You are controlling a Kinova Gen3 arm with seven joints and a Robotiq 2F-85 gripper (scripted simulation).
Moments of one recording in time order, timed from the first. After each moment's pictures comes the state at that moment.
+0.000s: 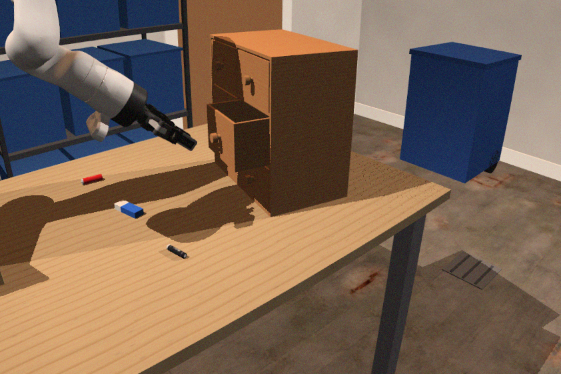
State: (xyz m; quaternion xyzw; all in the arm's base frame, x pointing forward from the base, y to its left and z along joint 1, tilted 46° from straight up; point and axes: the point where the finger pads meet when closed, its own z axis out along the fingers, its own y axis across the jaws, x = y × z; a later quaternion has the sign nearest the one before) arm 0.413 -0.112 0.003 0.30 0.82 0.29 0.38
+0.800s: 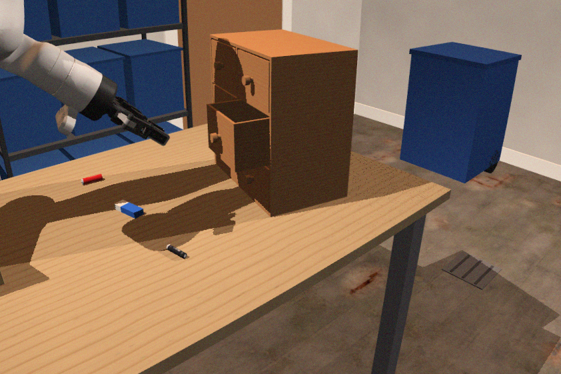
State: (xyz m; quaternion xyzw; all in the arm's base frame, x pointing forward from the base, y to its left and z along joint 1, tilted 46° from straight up) arm 0.362 -0.112 0.022 0.30 0.82 0.29 0.38
